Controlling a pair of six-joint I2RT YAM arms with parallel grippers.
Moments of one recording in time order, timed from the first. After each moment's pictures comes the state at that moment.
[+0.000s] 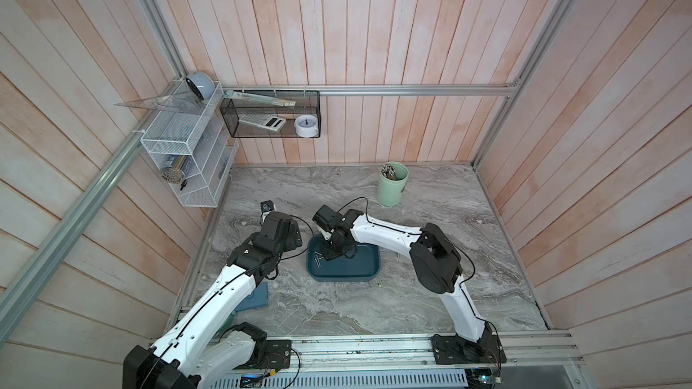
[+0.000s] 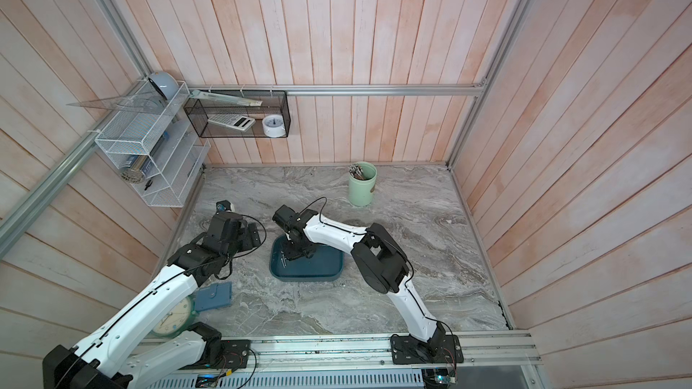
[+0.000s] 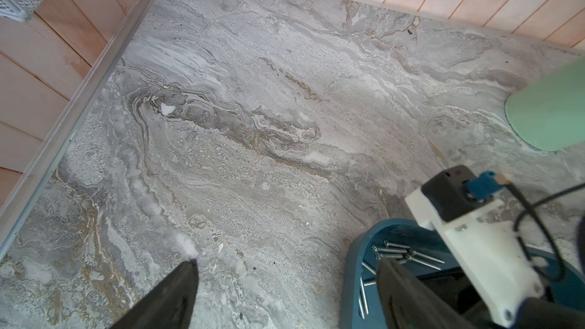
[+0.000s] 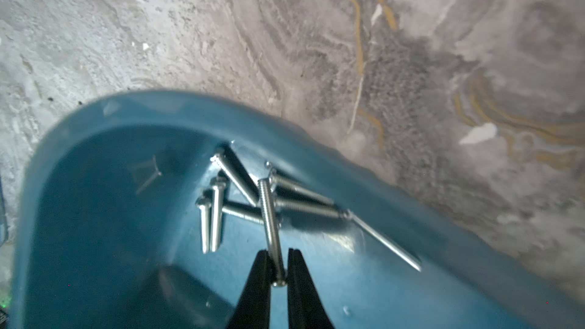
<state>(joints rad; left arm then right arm) -0.42 1.03 0.83 -0.61 -0.37 -0.48 0.97 2.19 1.77 -0.84 -0.09 0.47</state>
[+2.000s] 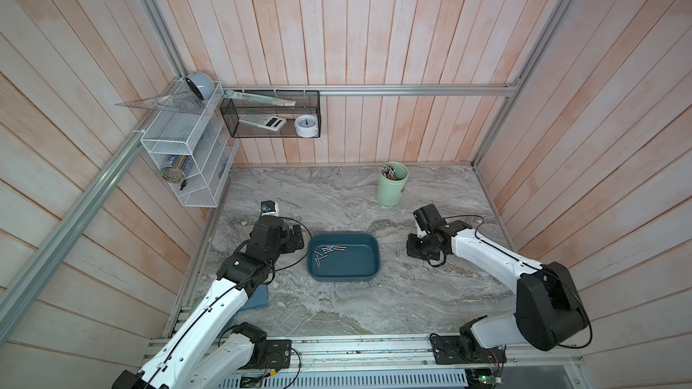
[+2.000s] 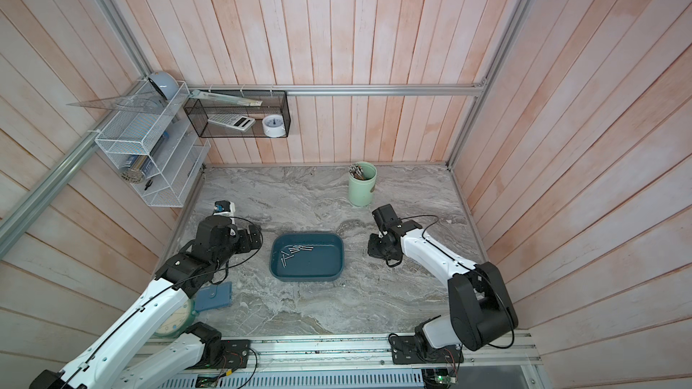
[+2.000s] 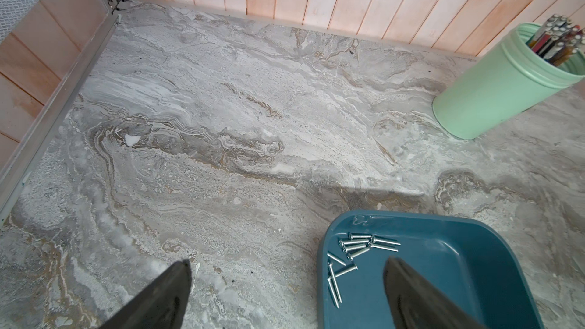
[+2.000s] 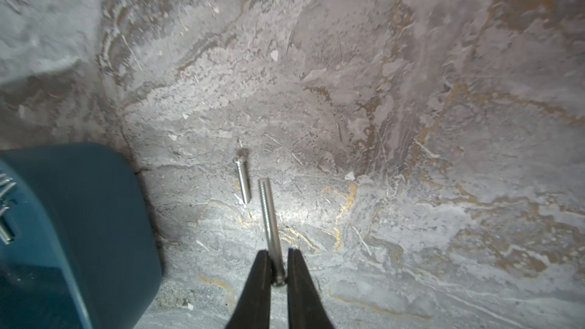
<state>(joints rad) -0.40 0.91 0.78 -0.53 -0.24 -0.37 0.43 1.47 0.90 -0.69 -0.06 0.58</state>
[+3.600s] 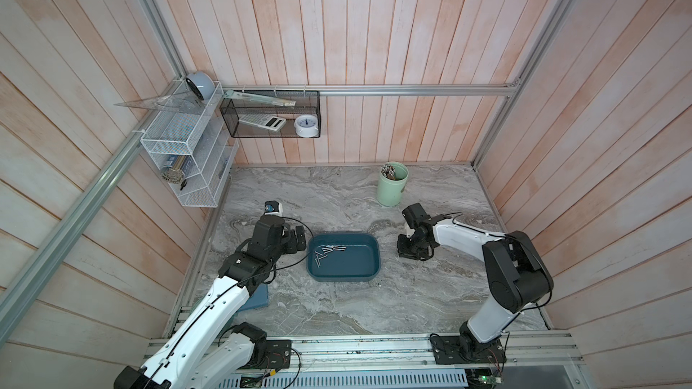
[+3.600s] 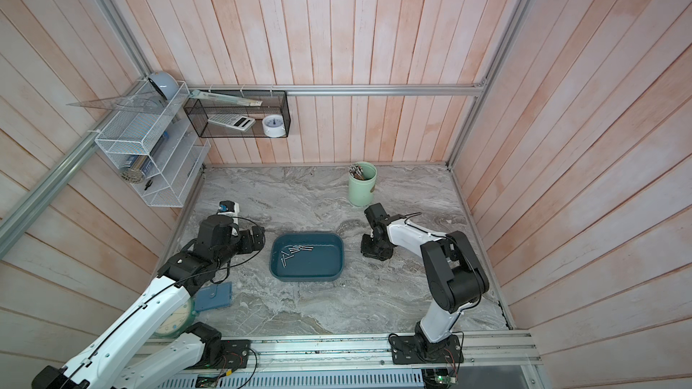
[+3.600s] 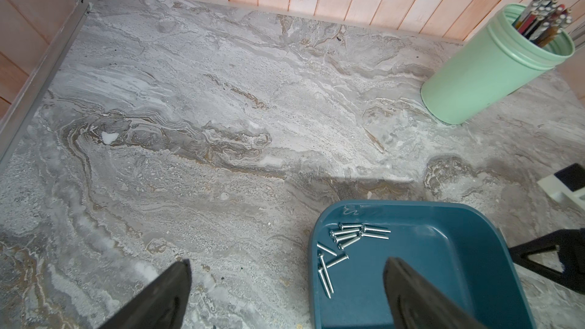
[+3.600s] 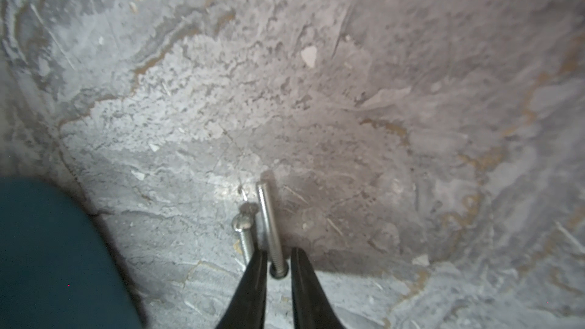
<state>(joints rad) -0.40 0.93 0.78 -0.53 -0.19 -0.36 0.43 1.70 0.97 -0.62 -0.13 0.56</state>
